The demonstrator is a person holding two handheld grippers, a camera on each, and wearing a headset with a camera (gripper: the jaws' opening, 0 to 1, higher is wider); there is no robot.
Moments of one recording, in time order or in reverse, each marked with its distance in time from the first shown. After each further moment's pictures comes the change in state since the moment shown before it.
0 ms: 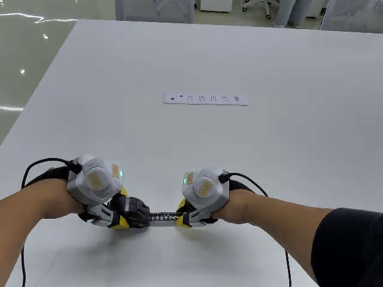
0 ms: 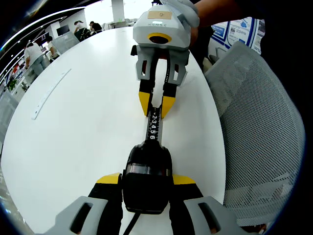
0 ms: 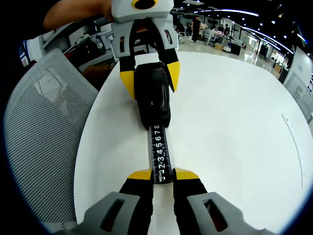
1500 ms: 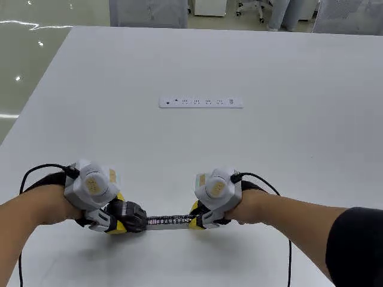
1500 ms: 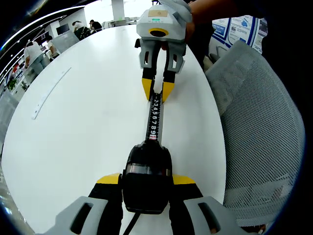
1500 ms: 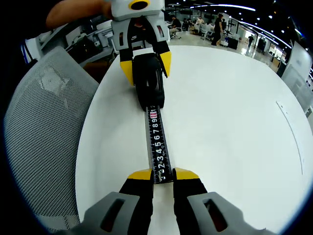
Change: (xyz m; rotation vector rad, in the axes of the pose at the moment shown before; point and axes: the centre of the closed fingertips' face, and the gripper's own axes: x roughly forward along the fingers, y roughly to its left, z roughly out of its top) left arm 0.001 -0.001 0.001 0.001 0.017 0.003; right arm -0.022 -0.004 -0.032 0.032 0.041 -0.007
